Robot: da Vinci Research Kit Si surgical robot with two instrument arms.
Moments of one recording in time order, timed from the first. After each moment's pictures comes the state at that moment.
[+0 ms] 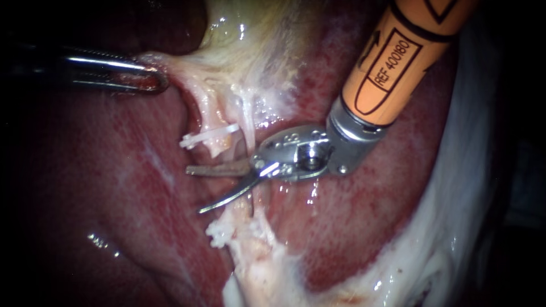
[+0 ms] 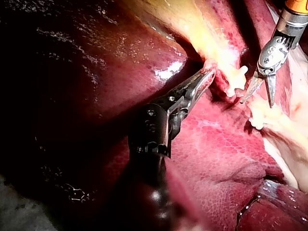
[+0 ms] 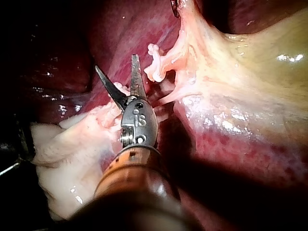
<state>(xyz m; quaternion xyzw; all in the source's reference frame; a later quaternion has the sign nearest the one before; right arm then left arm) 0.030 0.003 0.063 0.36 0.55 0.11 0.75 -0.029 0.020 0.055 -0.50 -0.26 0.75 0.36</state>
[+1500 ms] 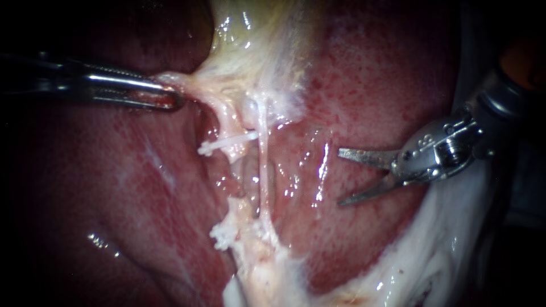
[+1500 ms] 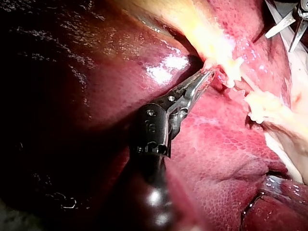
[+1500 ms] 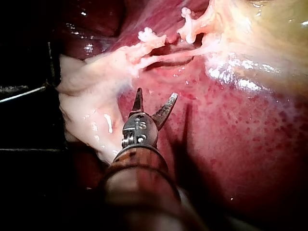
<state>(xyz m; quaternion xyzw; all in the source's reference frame) 0.013 0.003 0.058 0.10 0.35 0.12 0.92 -0.033 0.017 0.060 -0.48 -0.26 0.76 0.34</state>
